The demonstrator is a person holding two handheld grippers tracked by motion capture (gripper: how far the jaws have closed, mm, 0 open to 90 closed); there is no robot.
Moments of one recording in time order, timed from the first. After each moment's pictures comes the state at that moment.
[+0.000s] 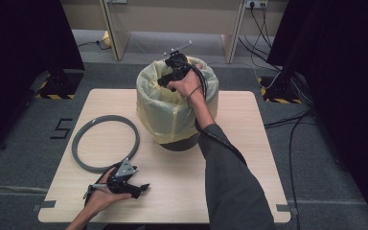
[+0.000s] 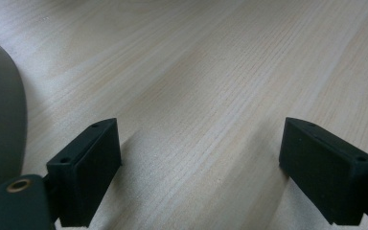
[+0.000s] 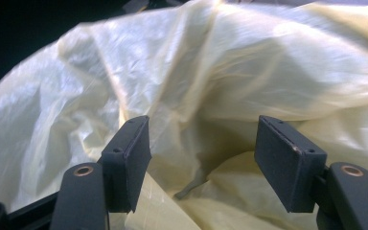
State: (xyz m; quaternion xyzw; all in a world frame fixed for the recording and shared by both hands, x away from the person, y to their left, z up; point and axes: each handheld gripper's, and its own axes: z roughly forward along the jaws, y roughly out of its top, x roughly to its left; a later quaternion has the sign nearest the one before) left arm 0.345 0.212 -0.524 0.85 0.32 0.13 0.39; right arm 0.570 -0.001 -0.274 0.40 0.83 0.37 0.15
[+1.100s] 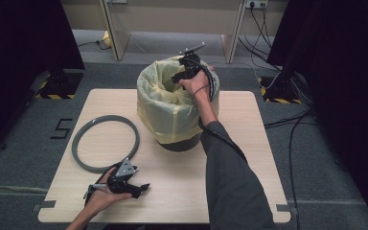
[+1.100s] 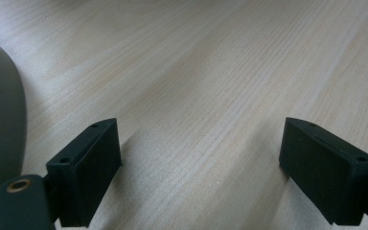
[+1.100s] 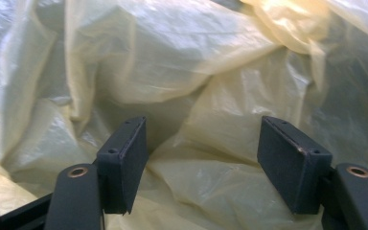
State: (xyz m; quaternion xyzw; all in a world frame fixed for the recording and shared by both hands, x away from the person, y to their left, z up) left arm 0.346 0.211 -0.524 0.85 0.32 0.14 0.39; right arm 0.590 -0.032 -0.287 0.49 0.79 0.33 0.18
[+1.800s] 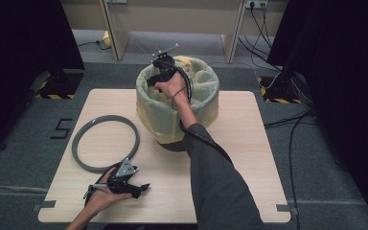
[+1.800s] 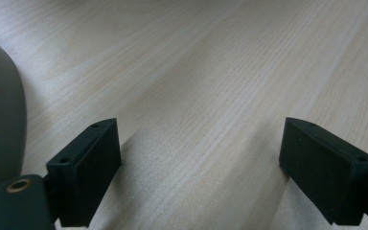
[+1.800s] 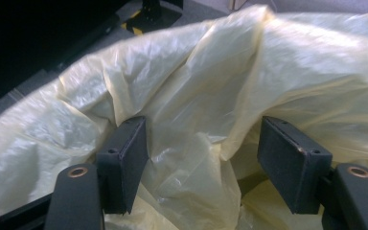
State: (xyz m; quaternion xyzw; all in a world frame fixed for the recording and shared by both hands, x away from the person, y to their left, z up) left arm 0.345 0.211 -0.524 0.85 0.32 0.13 0.39; right arm 0.577 0.036 -0.288 0.42 0.81 0.37 0.15
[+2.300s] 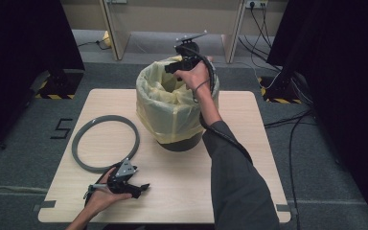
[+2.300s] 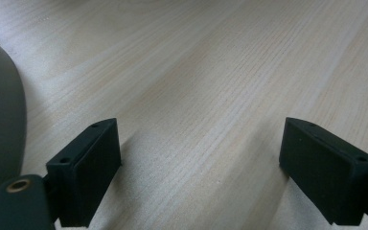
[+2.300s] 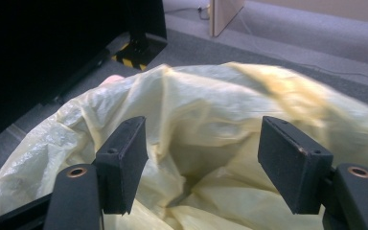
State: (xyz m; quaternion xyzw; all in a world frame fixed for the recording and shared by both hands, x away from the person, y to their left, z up) left arm 0.345 0.211 -0.524 0.85 0.32 0.13 0.39; right arm 0.564 -0.027 -0.238 0.45 0.77 0.41 0.18
